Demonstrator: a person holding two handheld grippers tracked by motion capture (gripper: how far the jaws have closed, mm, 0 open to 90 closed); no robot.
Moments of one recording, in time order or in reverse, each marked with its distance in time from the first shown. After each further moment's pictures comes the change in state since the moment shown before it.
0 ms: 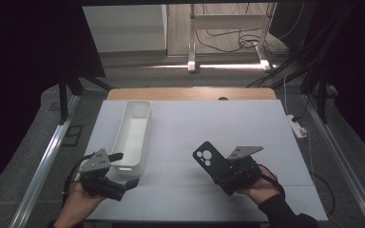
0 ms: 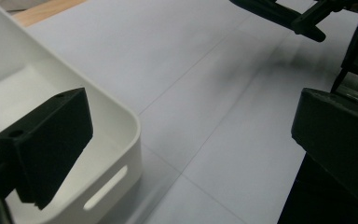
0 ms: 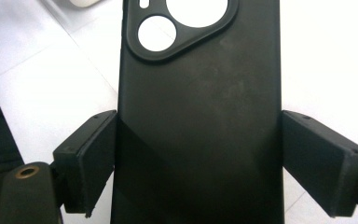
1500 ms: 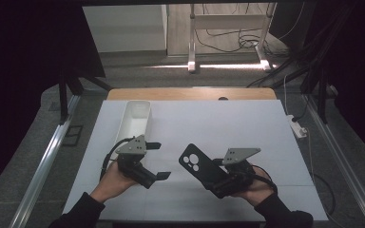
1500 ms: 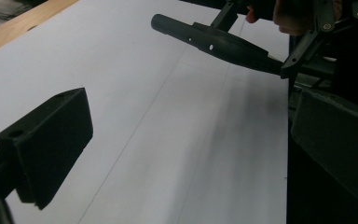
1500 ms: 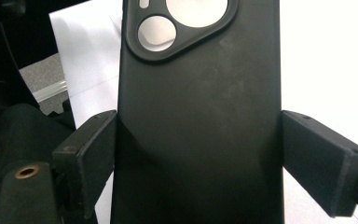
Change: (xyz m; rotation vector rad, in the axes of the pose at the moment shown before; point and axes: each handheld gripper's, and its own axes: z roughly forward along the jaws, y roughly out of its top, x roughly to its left) left arm -0.001 0.052 0.070 -0.038 -0.257 0.143; right arm 0.021 0.015 -0.005 -0.130 0.192 -0.127
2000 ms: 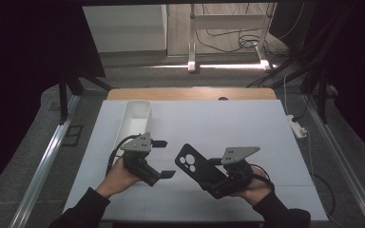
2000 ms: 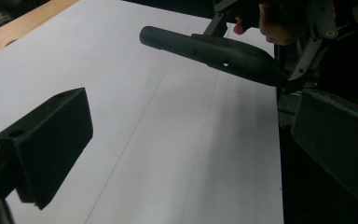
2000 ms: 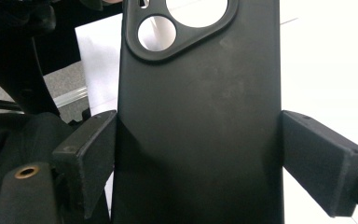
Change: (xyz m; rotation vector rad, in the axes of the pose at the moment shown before) left arm 0.005 0.010 0.011 -0.021 -0.066 0.039; right arm 0.003 0.007 0.001 -0.041 0.066 -0.010
